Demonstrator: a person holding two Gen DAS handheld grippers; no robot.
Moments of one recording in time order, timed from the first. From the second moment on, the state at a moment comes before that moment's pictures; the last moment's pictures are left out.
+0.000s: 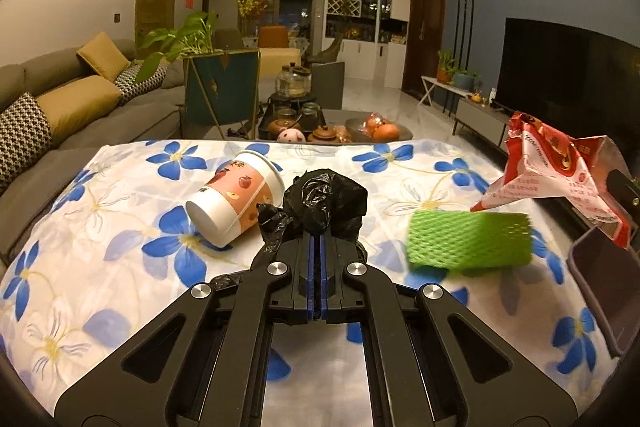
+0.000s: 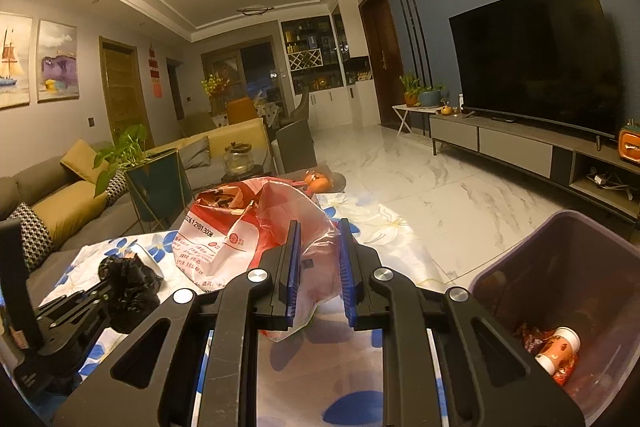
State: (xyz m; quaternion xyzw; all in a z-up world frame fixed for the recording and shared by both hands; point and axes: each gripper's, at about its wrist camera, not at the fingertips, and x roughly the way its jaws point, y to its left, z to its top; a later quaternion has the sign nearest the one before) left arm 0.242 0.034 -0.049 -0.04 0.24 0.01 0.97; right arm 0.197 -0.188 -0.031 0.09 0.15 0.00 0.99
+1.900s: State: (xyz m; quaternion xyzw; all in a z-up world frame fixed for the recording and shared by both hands) left arm 0.170 -0.261 -0.015 0.02 0.19 -0.30 0.94; right arm 0.073 -0.374 -0.033 0.13 0.10 -0.23 0.96
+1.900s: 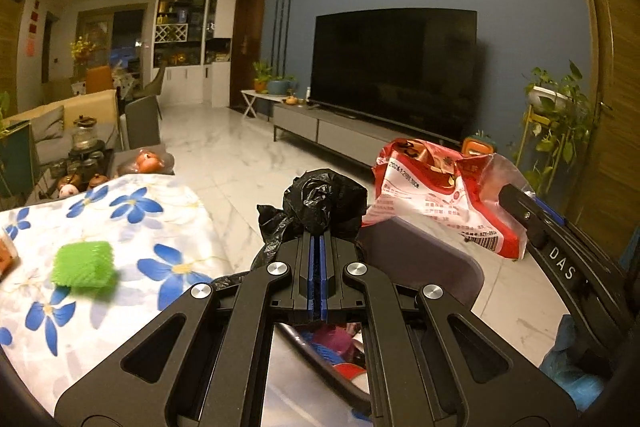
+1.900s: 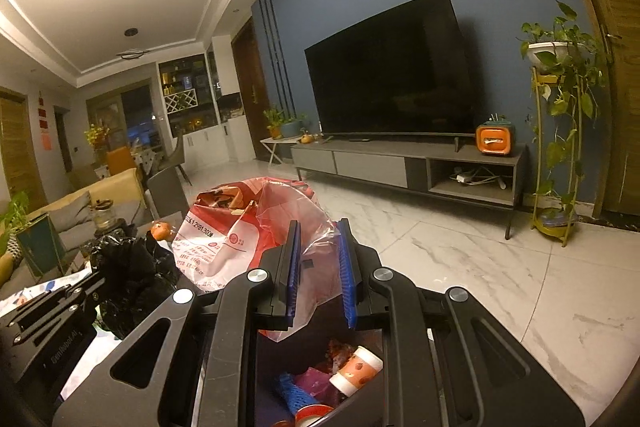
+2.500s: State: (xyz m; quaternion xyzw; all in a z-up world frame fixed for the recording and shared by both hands) left arm 0.180 -0.280 -0.033 0.02 0.21 -0.33 0.92; right arm 0.088 -0.384 -0.036 0.13 0.11 -0.23 0.96
